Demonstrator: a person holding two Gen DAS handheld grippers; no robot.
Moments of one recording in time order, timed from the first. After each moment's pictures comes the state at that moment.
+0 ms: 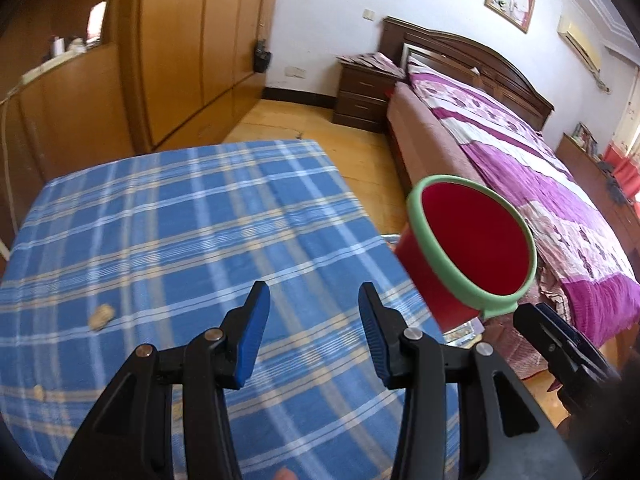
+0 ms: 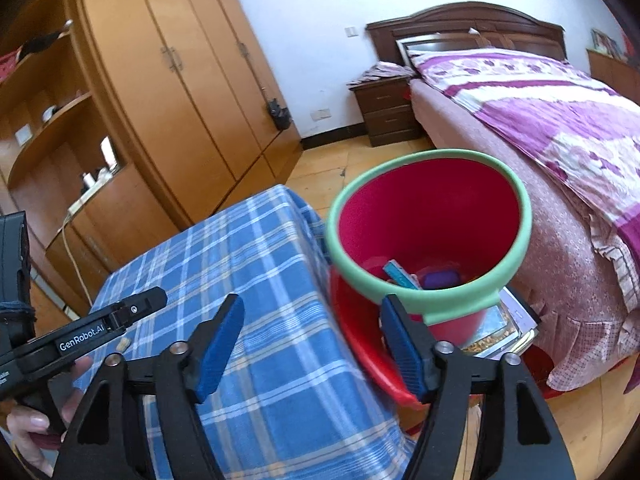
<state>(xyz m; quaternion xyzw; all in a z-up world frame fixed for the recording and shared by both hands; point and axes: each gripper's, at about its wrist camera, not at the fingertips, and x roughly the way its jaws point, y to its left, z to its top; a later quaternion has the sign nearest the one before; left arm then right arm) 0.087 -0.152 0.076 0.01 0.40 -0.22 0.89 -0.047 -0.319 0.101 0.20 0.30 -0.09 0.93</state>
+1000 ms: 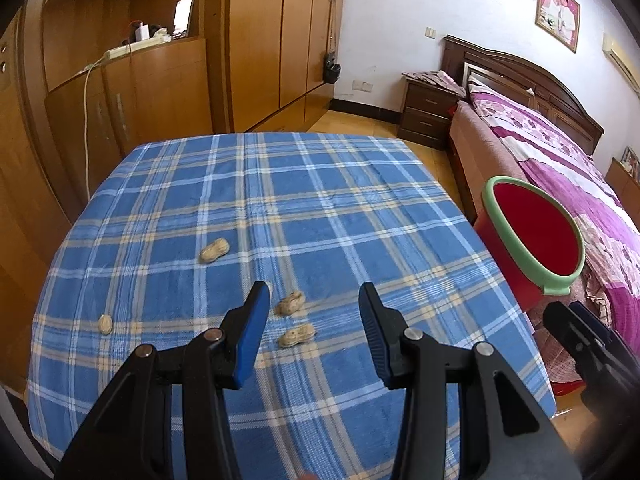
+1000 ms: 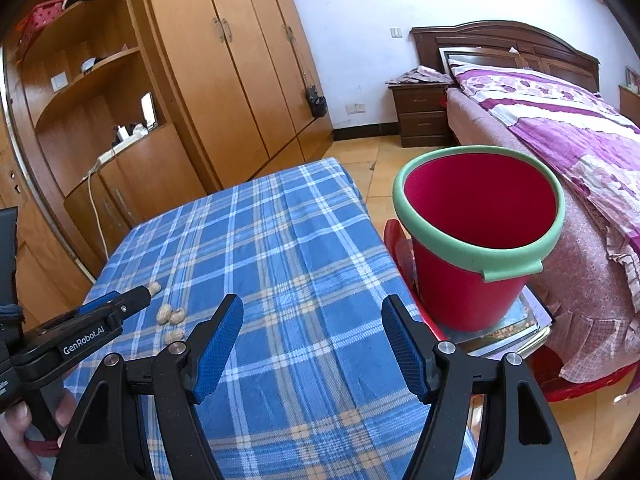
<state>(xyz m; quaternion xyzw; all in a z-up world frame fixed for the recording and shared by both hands) 0.039 -0.071 0.056 0.00 0.38 -0.11 0.92 -0.063 -0.244 0.091 0.15 0.32 -0.05 0.94</state>
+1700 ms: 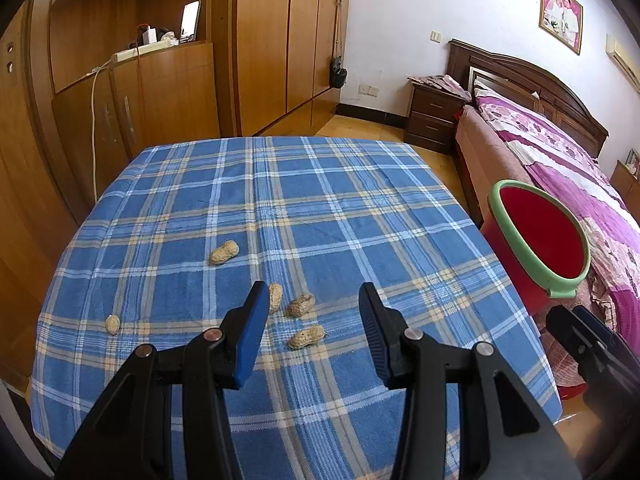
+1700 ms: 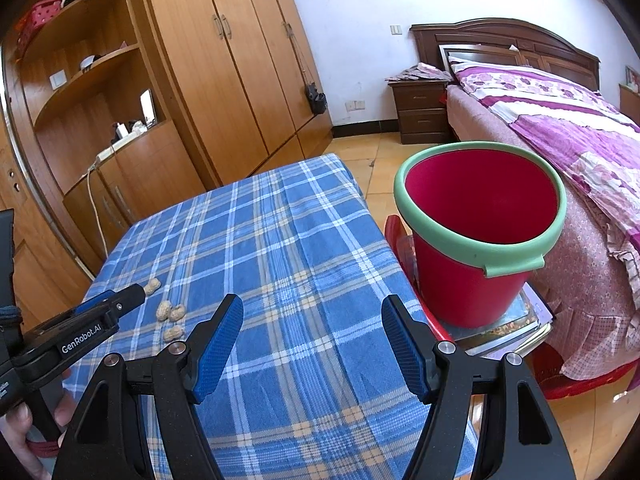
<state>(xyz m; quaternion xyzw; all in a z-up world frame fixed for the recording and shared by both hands) 0.038 -0.066 0.057 0.00 0.37 -0.10 0.92 -0.063 -0.242 0.088 0.15 0.32 -0.05 0.93</state>
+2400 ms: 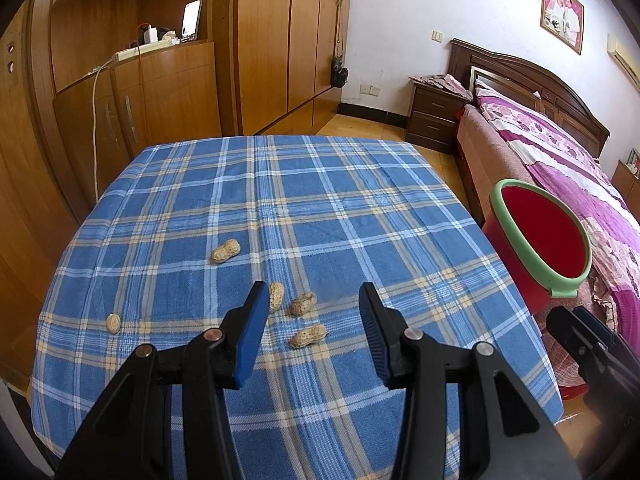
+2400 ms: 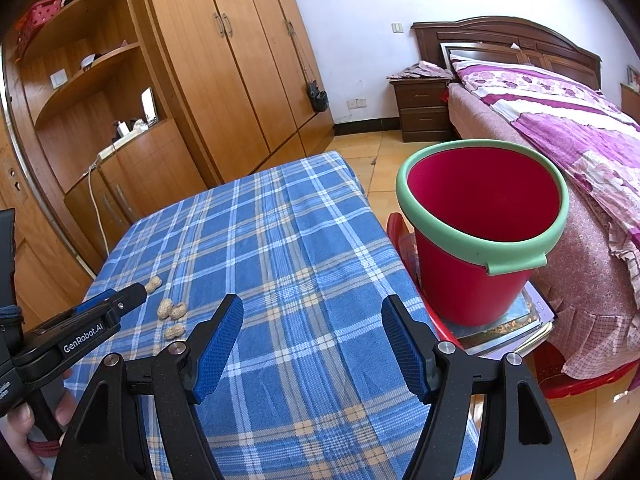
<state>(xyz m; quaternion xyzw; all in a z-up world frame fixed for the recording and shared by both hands) 0.038 -0.065 0.057 0.00 0.37 -0.10 0.92 -0.063 -0.241 0.086 0.15 0.32 -0.05 0.93</state>
